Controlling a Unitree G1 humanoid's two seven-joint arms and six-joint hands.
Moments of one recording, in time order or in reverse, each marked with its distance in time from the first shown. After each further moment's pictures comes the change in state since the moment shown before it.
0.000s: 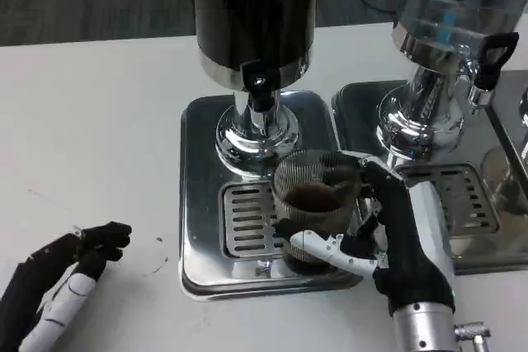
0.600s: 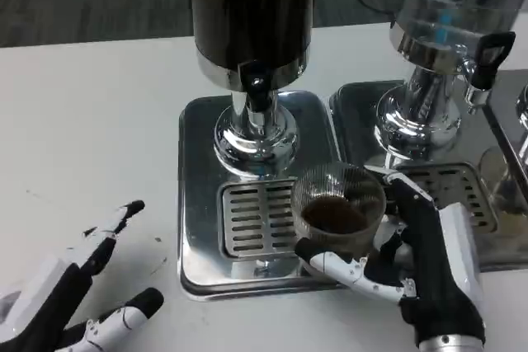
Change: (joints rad) left arm 0.065 0.084 0.004 -0.207 0.421 0.067 0.175; right arm 0.161 -0.040 0.007 -0.162 0.001 -0.014 0.012
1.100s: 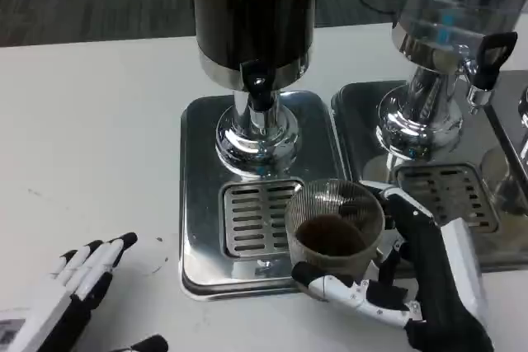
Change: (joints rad) left arm 0.157 0.064 -0.017 -0.223 0.242 0.203 0.133; right arm 0.104 -0.047 0.020 -0.086 0.022 -0.069 0.042
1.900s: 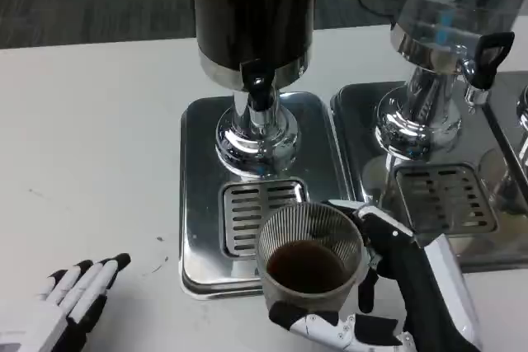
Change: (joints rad) left arm 0.149 0.009 0.000 -0.183 0.037 0.124 0.019; right arm 0.102 -0.058 0.045 -0.094 0.022 -0.086 0.086
